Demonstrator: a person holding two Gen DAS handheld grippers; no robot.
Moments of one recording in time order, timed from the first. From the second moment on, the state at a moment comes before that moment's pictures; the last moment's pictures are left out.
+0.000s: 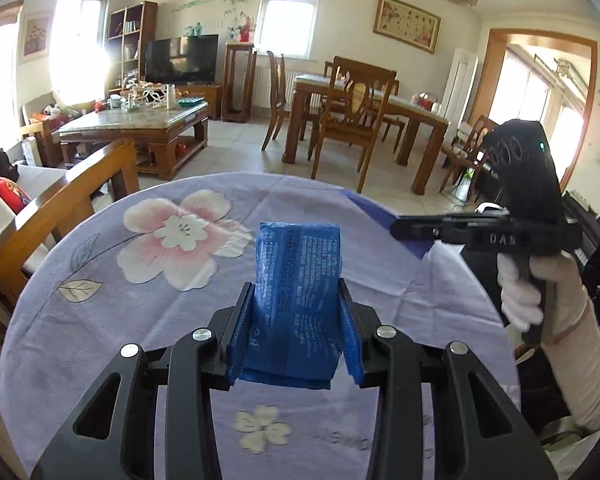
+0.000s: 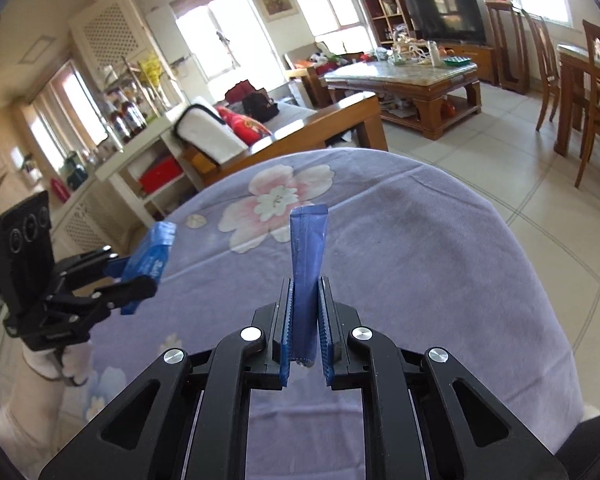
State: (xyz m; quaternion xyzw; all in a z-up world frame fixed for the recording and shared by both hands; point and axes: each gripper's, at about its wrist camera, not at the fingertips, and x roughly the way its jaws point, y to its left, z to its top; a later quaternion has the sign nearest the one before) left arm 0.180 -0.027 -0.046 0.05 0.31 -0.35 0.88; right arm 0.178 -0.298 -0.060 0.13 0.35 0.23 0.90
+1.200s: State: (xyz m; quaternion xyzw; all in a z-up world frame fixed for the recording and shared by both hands) left arm 0.057 -0.428 -0.090 0.08 0.34 -0.55 0.76; right arm -0.150 -0.635 -0.095 0.39 0.15 -0.22 0.88
